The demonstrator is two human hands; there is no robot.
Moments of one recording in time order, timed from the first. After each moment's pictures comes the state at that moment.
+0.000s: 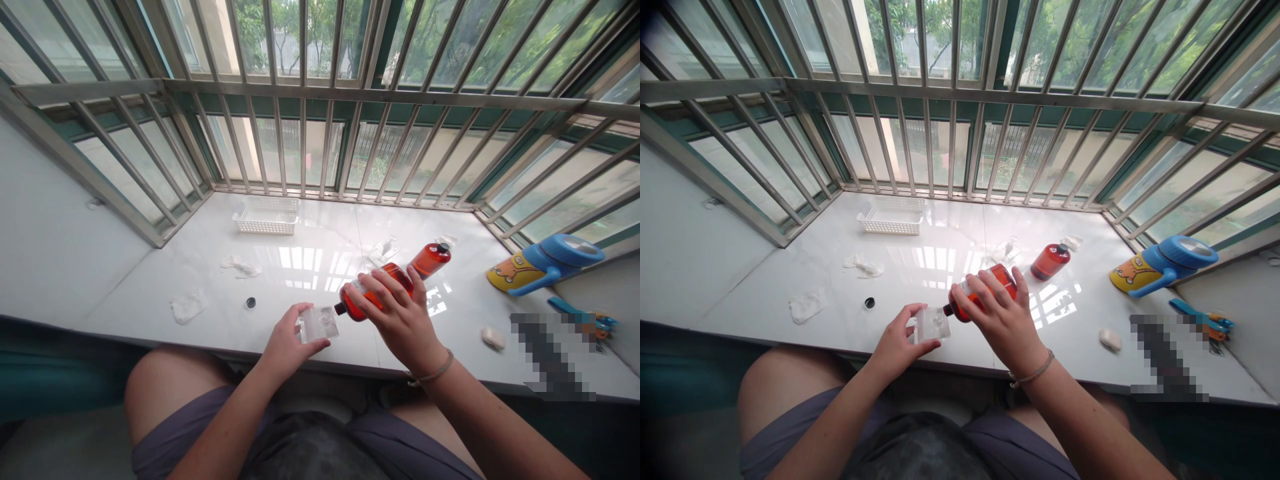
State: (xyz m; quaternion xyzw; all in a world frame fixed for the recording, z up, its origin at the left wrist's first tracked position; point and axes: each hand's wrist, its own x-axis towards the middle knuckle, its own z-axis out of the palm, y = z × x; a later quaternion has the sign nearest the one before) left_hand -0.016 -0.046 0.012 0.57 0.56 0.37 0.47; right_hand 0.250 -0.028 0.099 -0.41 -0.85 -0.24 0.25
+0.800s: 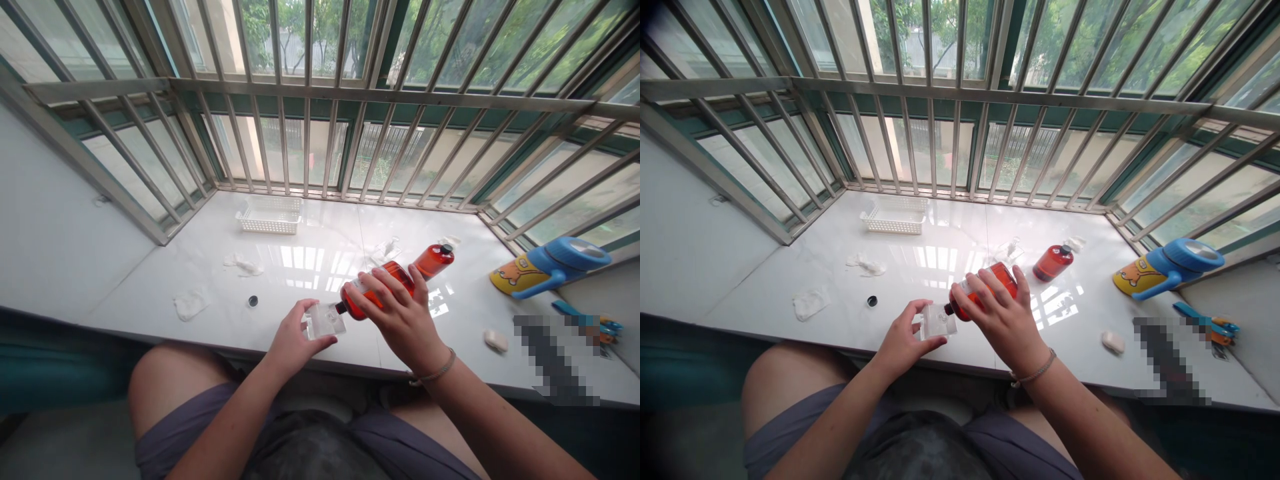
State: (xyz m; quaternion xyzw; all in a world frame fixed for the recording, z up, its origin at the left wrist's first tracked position) left_hand -0.008 -0.044 0.020 0.57 0.55 0.38 0.48; right_hand 0.247 -0.027 0.103 -0.40 -0.85 -0.25 0.24
